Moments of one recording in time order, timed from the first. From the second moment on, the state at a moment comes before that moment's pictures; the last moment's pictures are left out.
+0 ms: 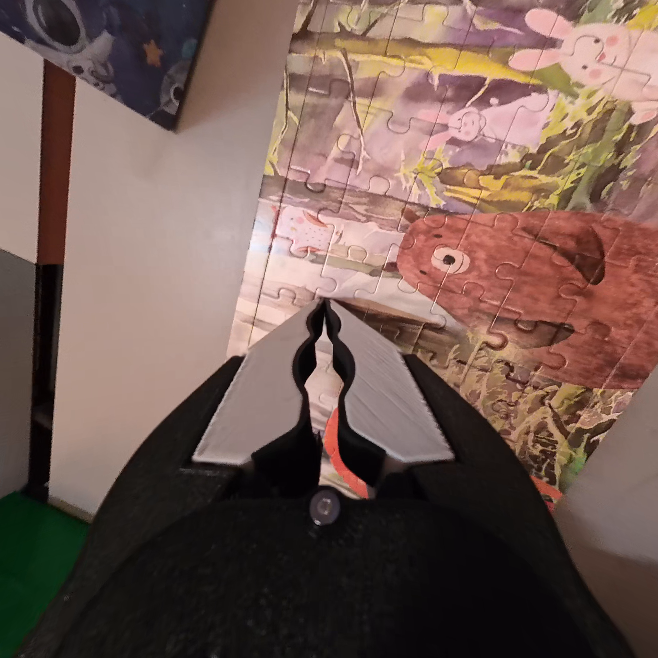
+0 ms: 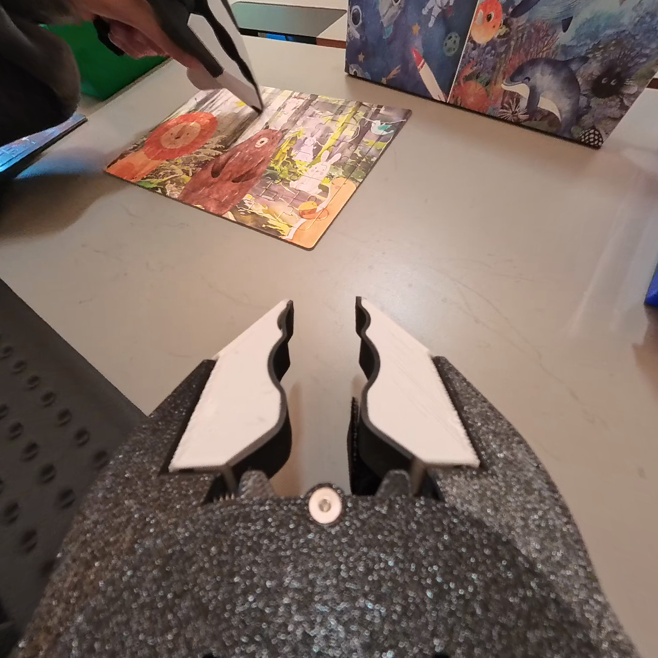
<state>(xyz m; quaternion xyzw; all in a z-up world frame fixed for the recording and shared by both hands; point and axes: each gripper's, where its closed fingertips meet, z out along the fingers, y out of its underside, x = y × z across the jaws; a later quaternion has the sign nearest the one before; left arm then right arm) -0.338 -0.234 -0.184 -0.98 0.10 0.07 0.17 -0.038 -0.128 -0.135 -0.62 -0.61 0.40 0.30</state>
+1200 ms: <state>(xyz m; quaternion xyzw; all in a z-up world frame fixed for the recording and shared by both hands) -0.217 -0.397 -0.086 -0.74 -0.21 0.24 0.59 -0.088 -0.075 -0.089 -0.60 -0.49 0.26 0.58</state>
